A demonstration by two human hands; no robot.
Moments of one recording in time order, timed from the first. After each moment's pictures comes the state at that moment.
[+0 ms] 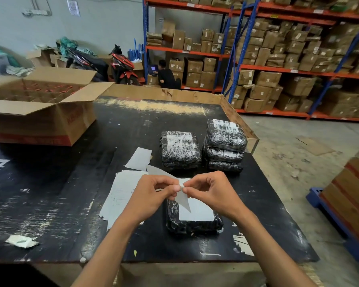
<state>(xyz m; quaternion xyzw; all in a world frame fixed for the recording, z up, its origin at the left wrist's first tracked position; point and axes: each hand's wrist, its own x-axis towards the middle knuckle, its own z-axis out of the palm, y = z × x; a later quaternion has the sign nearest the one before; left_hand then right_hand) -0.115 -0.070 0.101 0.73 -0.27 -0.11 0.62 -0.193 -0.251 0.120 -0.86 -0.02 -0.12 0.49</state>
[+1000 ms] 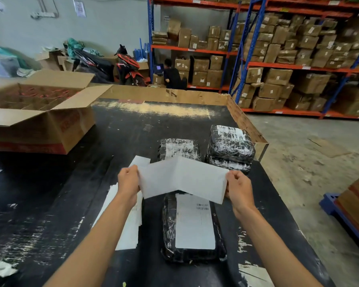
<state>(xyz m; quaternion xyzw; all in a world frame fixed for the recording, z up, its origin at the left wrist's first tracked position) 0.030 -0.109 0.053 0.65 0.13 -0.08 0.75 -0.117 -0.347 0.069 -0.68 0.33 -0.21 0.62</state>
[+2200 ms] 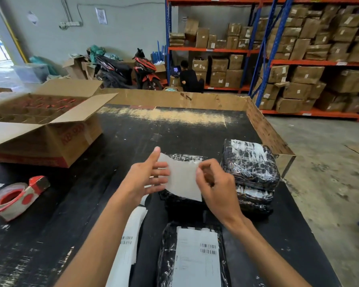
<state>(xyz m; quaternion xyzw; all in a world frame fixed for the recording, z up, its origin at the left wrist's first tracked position) 0.048 -0.158 0.143 0.71 0.04 -0.19 0.68 -0.031 -0.335 0.106 -0.83 -0.05 -0.35 0.43</state>
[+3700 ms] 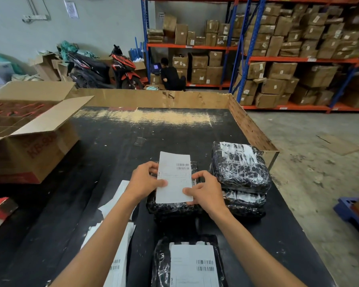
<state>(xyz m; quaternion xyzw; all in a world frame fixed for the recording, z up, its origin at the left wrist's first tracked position) 0.133 -0.193 0.082 0.84 -0.14 -0.12 0.51 0.025 -0.358 0.073 -0.77 0.25 -0.10 0.58</state>
